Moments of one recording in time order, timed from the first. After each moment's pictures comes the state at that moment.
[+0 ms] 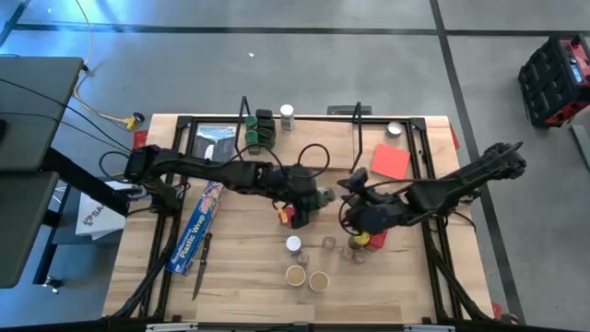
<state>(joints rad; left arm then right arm) -0.08 1.75 1.44 -0.40 -0.11 -0.17 0.42 1.32 1.13 -0.71 0.82 -0.60</state>
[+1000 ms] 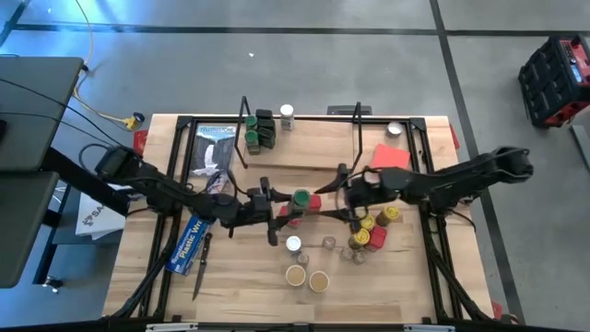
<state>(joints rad) -0.34 1.53 0.73 0.89 -0.52 0.03 0.14 1.27 0.68 0.61 -0.05 0.00</state>
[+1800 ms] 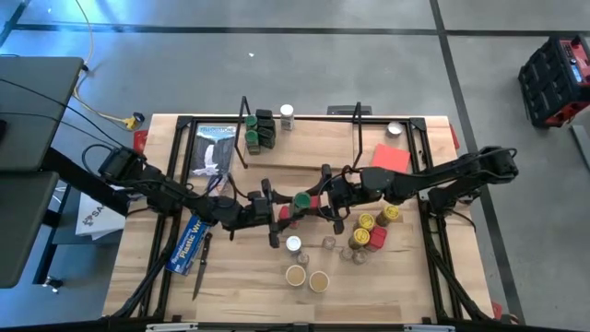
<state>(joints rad) -0.34 1.56 0.73 0.94 -0.54 0.06 0.13 1.43 0.83 0.60 -0.07 0.02</state>
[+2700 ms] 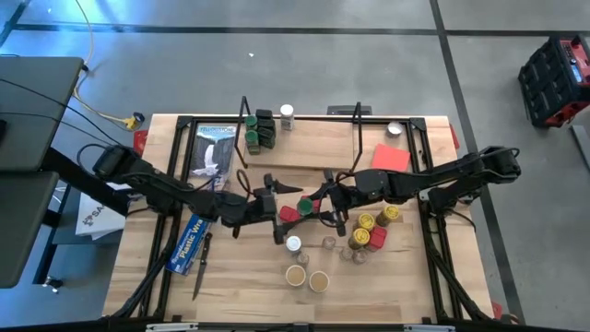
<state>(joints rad) -0.33 1.50 0.89 0.57 -0.56 0.09 0.13 1.40 0.83 0.38 -0.07 -0.06</state>
